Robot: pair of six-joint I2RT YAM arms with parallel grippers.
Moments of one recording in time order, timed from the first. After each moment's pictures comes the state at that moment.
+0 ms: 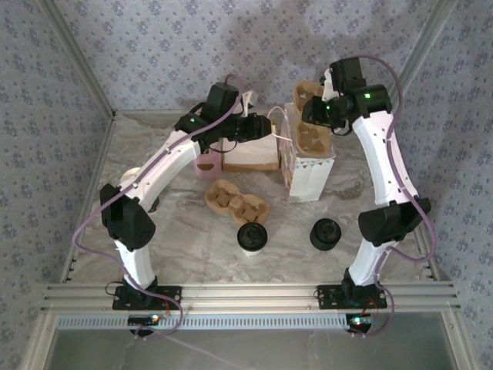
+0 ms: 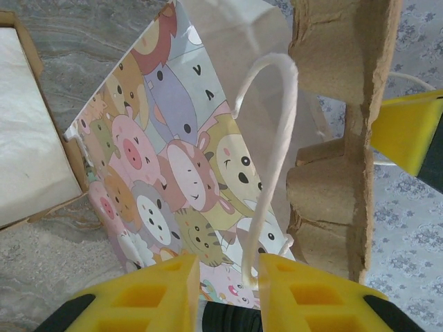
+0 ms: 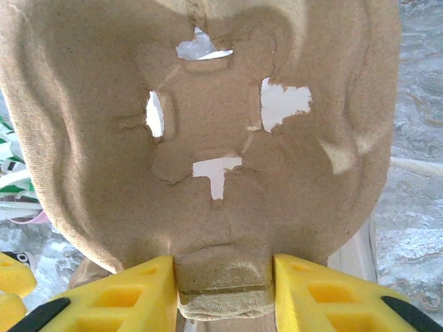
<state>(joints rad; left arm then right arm) -0.63 1.84 1.89 -0.61 0.43 -0.66 0.23 1.79 2.17 -1.25 -0.15 0.31</state>
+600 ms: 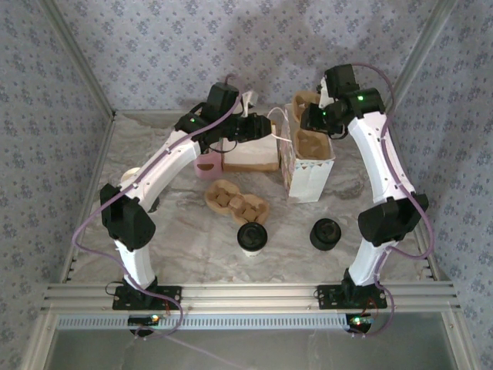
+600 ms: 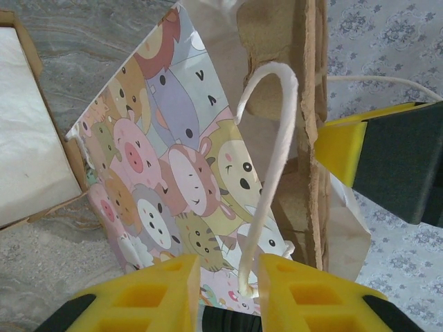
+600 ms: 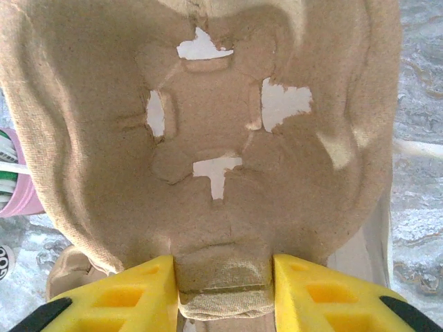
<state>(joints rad) -0.63 1.84 1.89 -0.61 0.43 -0.66 0.23 1.79 2.09 -1.24 -0.13 0.32</state>
